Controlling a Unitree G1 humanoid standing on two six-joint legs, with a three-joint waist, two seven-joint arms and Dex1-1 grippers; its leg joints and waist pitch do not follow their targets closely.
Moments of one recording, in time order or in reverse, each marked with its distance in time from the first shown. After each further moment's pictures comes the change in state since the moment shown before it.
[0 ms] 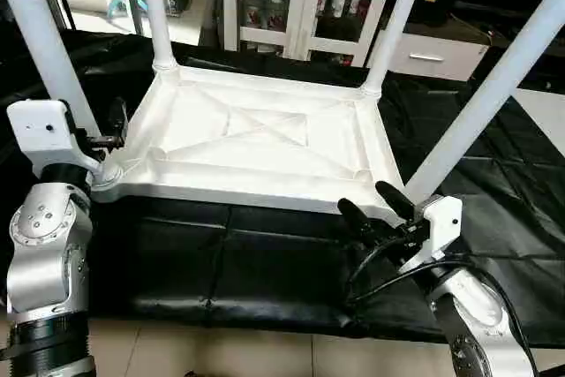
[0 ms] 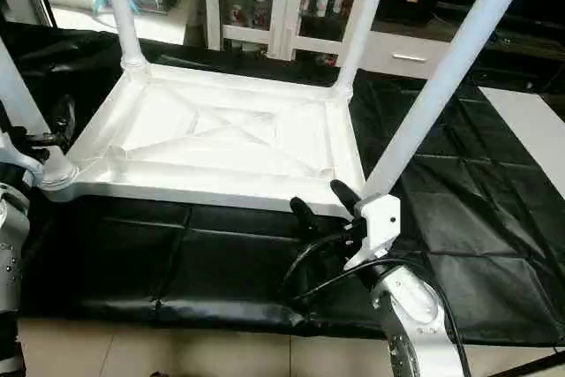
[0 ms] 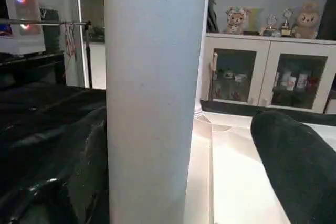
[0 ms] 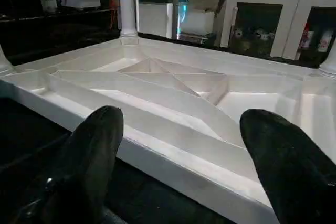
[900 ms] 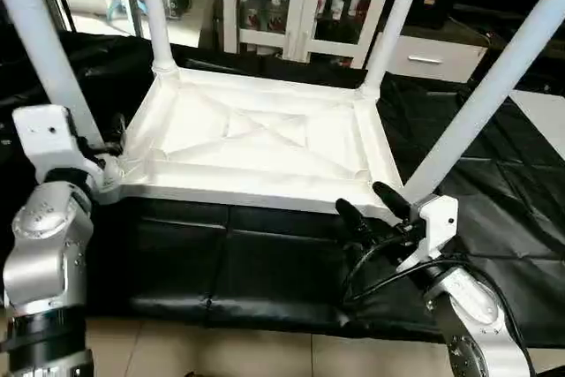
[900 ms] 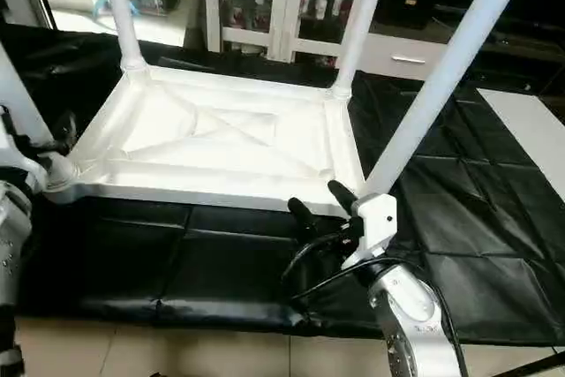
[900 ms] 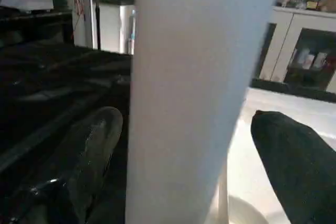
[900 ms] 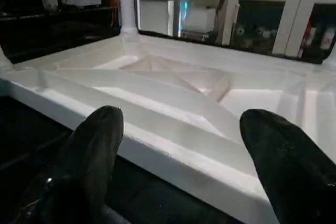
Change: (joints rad) left arm -0.041 0.028 0.021 0.042 -0.032 0.147 0.061; right arm -0.012 0.002 0.007 0.031 -0.002 0.000 0.002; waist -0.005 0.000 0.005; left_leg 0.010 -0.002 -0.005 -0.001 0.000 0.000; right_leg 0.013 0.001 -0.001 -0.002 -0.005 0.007
